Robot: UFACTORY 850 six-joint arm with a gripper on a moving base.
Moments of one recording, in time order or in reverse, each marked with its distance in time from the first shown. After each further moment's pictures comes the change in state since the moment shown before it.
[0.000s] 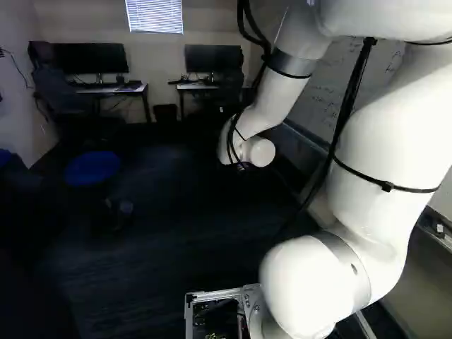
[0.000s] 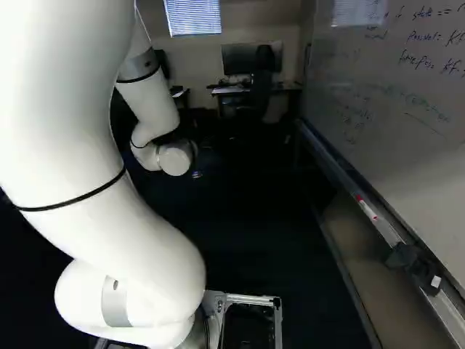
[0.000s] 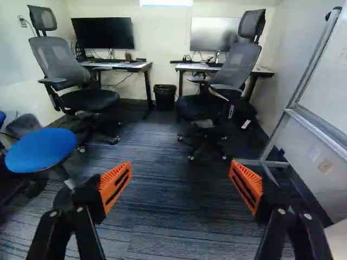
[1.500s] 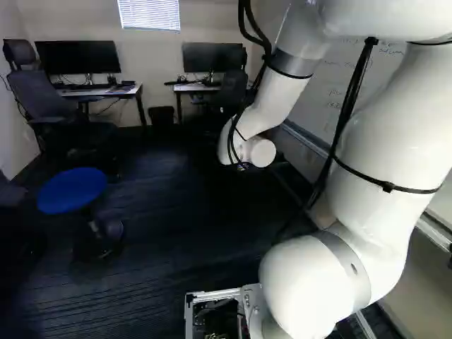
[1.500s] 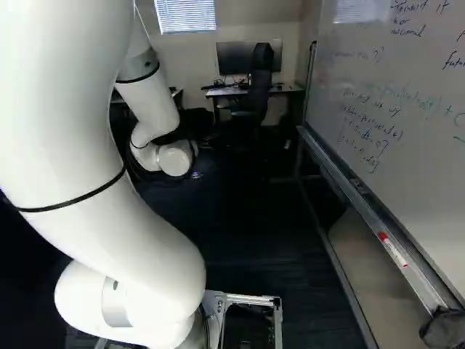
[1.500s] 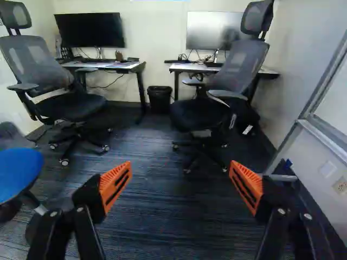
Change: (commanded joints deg) arm -0.2 0.5 0.6 0.1 -0.1 0.0
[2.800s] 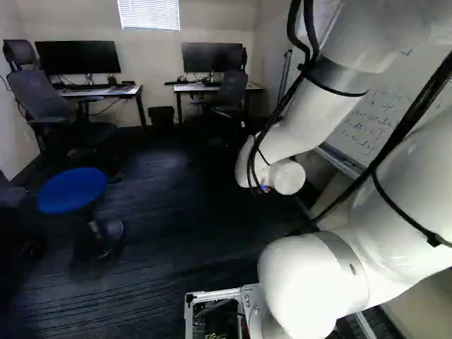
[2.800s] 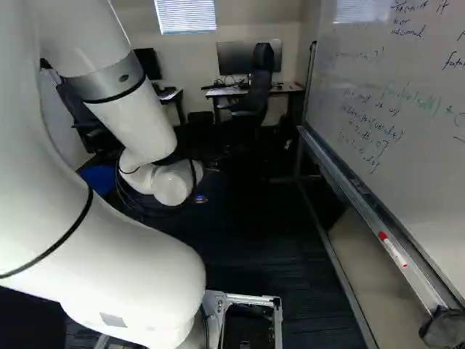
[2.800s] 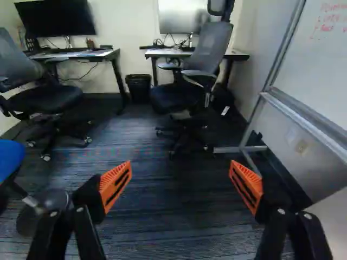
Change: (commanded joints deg) arm -6.4 15.2 16.7 2.3 -2.5 0.0
